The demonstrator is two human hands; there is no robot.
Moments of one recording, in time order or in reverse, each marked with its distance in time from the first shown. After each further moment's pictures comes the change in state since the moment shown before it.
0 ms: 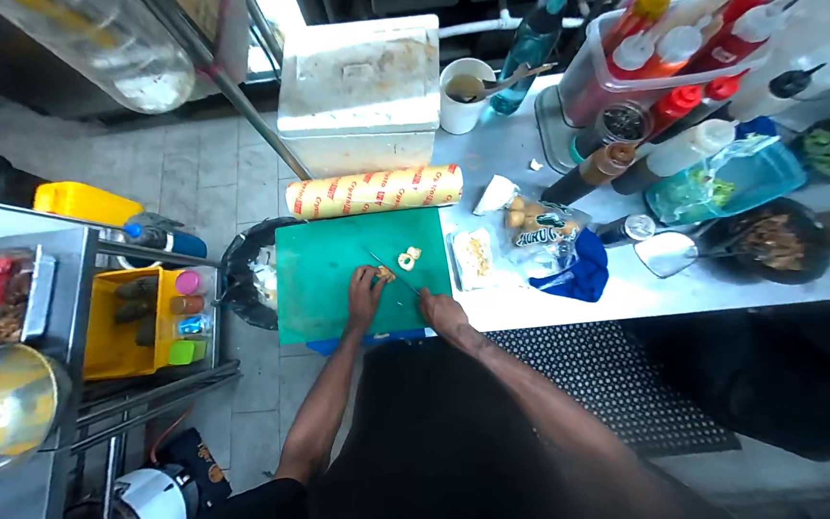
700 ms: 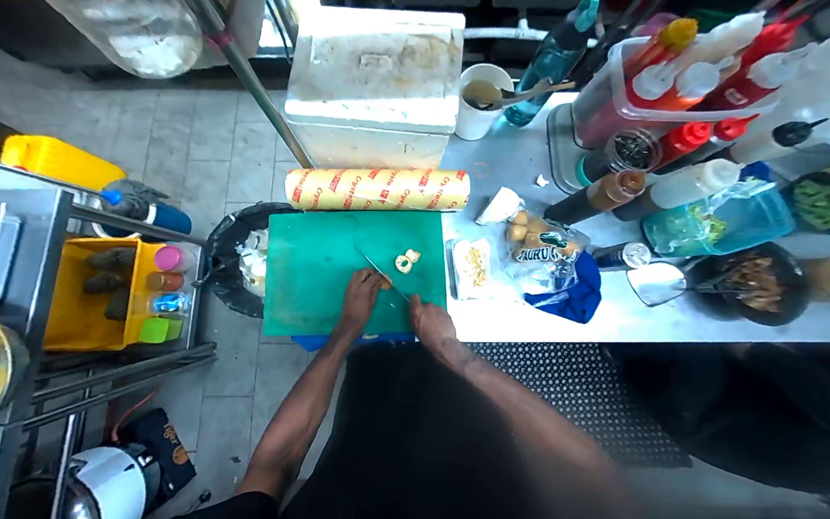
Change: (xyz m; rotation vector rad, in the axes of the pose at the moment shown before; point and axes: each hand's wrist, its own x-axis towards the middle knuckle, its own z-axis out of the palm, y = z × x) left_hand -0.004 0.008 -0.003 0.066 -0.135 0.075; right_hand -0.011 -0.024 0.001 -0.140 0.020 0.044
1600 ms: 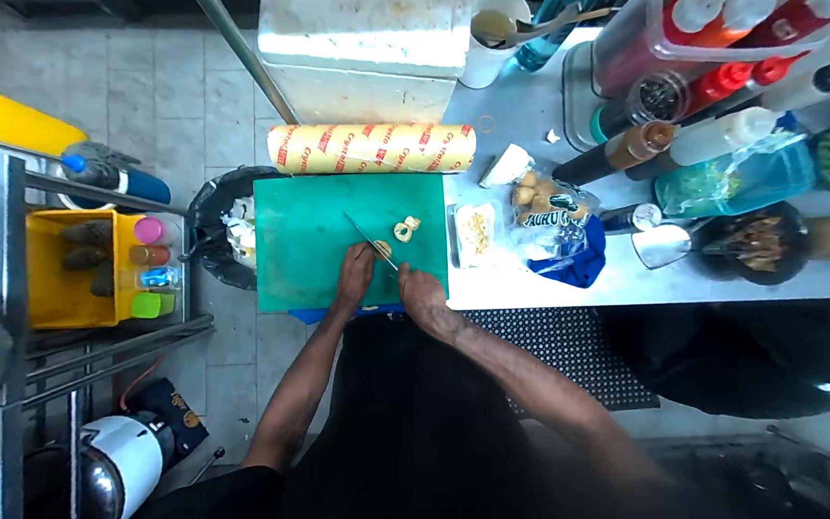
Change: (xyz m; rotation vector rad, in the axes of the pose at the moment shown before) left_hand -0.014 -0.017 0.008 -0.071 0.092 0.093; right_hand -0.004 -0.045 -0.022 -0.027 -0.088 0.067
